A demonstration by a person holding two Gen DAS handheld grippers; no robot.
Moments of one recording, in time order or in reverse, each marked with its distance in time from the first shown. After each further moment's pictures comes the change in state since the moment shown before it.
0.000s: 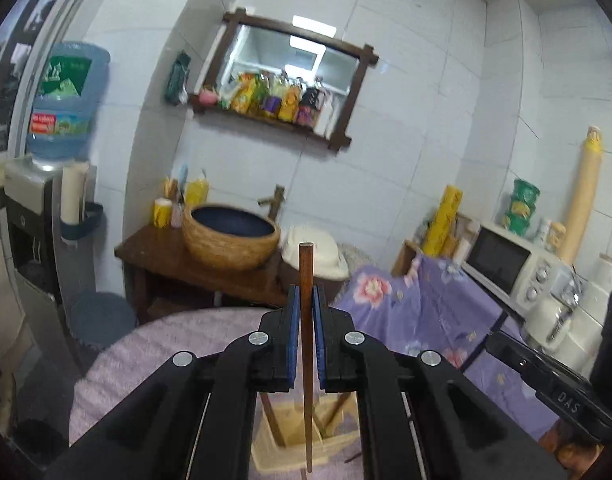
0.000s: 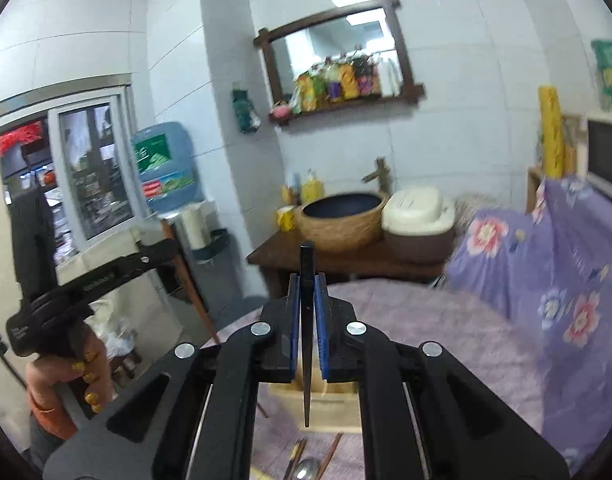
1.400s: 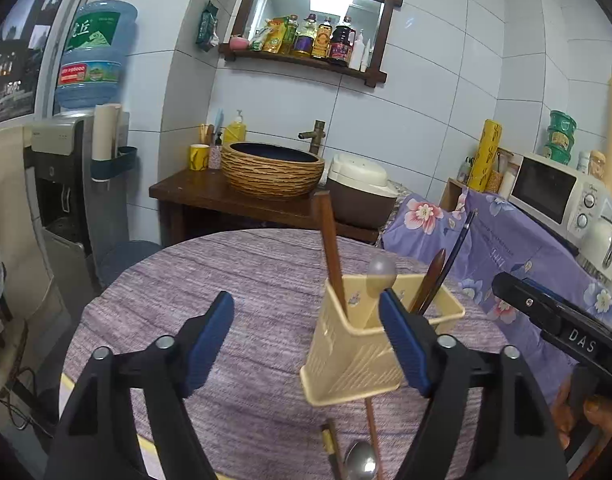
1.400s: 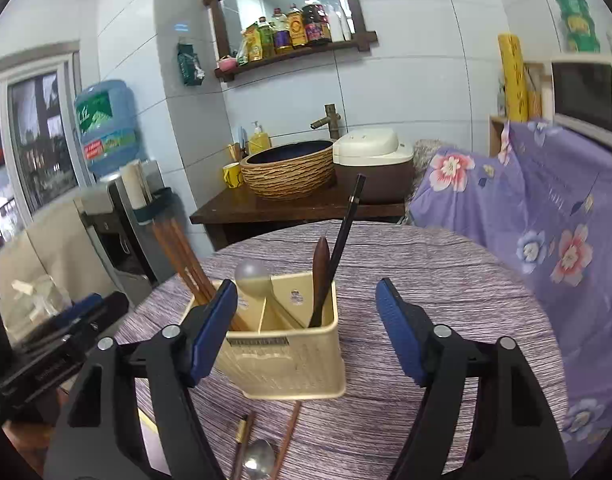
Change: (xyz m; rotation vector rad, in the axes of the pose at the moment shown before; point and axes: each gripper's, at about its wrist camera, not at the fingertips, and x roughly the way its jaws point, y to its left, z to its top) left arm 0.014 0.035 -0.157 0.046 0.146 0.137; right arm 0.060 -0.022 -0.150 0.004 0.117 -0.154
